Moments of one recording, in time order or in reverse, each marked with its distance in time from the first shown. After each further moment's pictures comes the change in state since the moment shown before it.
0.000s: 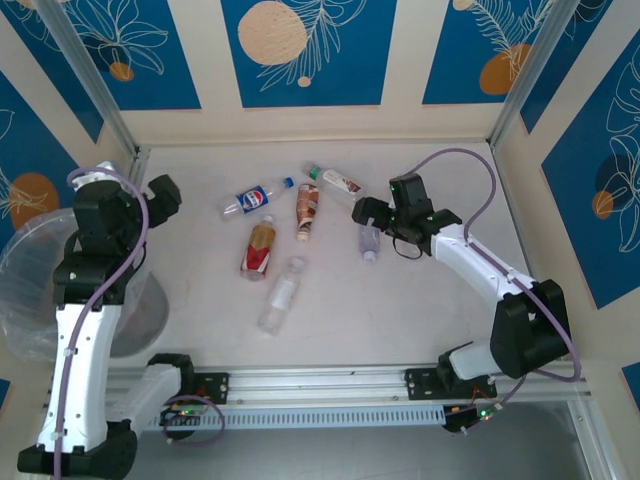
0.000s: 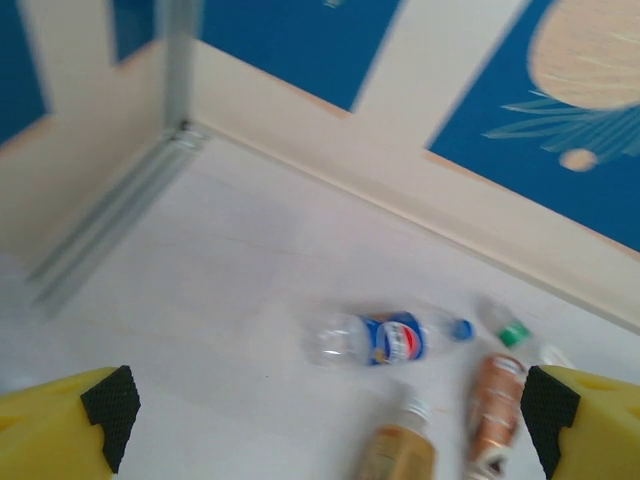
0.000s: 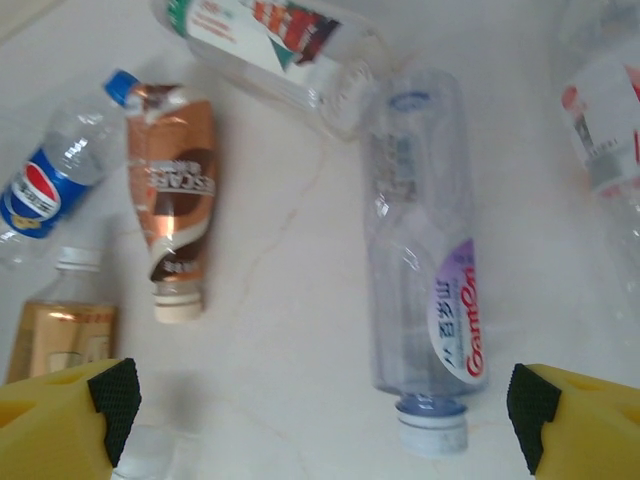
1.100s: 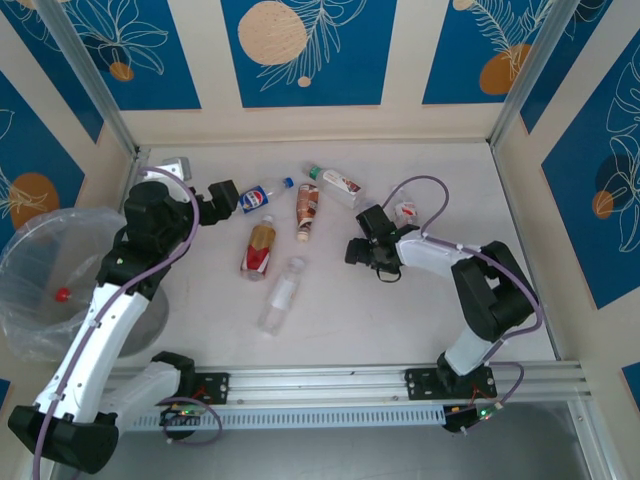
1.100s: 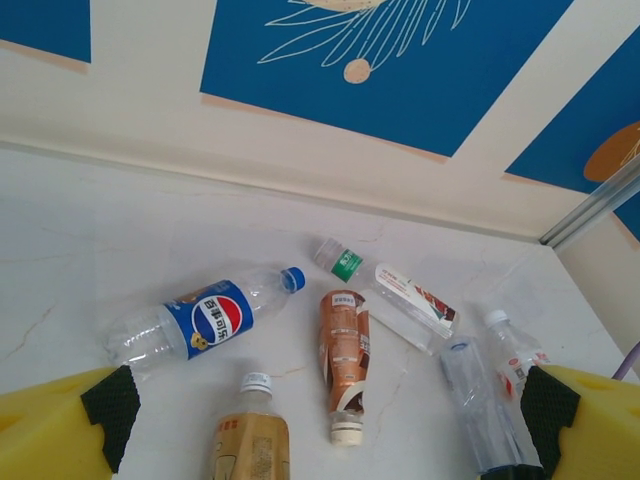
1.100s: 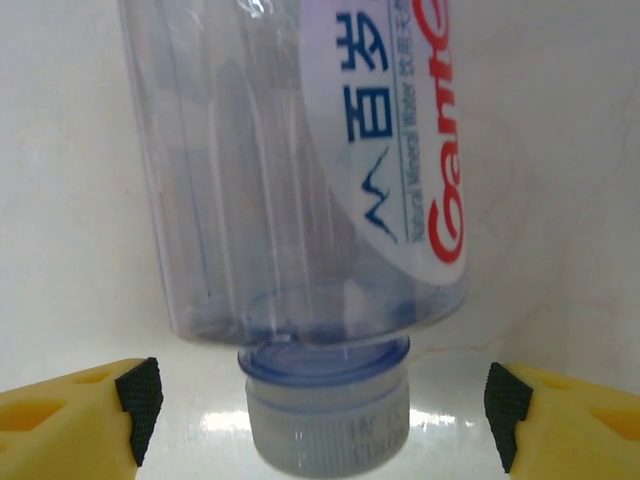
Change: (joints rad) left arm -0.206 0.042 -0.234 0.380 0.191 0.037; right arm 0.135 0.249 -0.105 0.016 0.138 0.054
